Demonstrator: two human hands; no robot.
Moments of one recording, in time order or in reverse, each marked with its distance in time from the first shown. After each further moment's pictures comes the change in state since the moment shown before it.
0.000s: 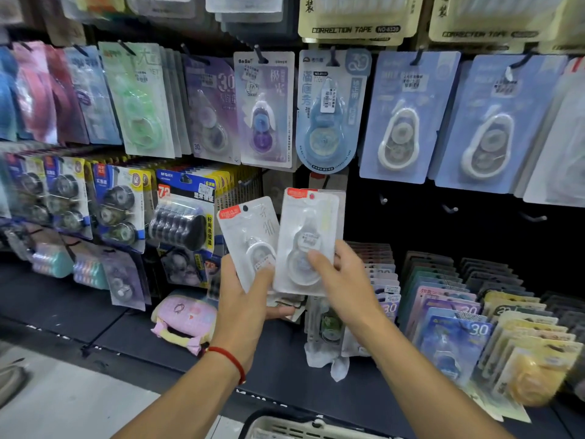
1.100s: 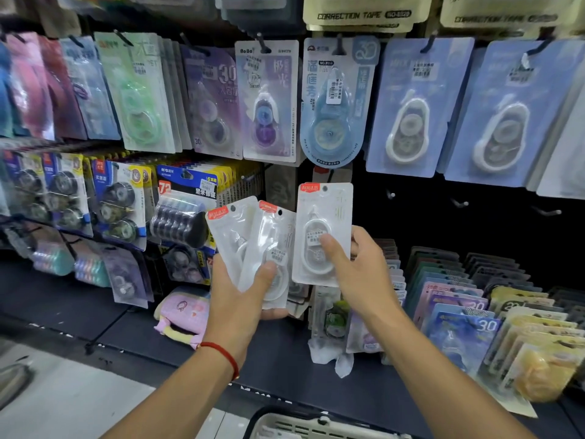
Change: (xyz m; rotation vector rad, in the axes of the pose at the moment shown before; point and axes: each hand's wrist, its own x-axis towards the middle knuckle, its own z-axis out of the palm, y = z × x) left_hand 0.010 -0.006 -0.020 0.030 0.017 -0.028; right_hand 0.007 -0.002 -0.009 -0.077 0.092 -0.045
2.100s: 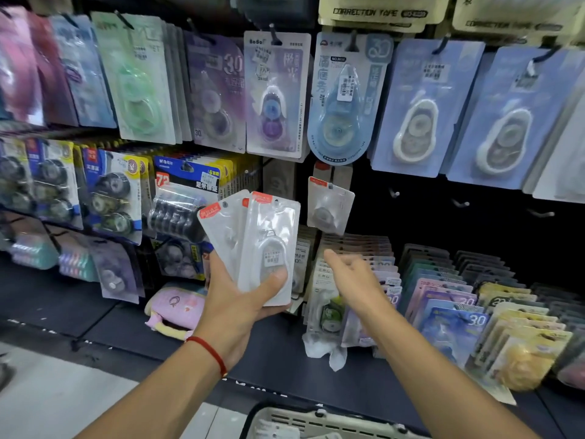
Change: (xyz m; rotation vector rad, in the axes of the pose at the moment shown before) left_hand 0.001 0.009 -0.015 -0.142 -0.188 -0.065; right_hand 0.001 0.015 0.012 -0.300 -0.019 0.460
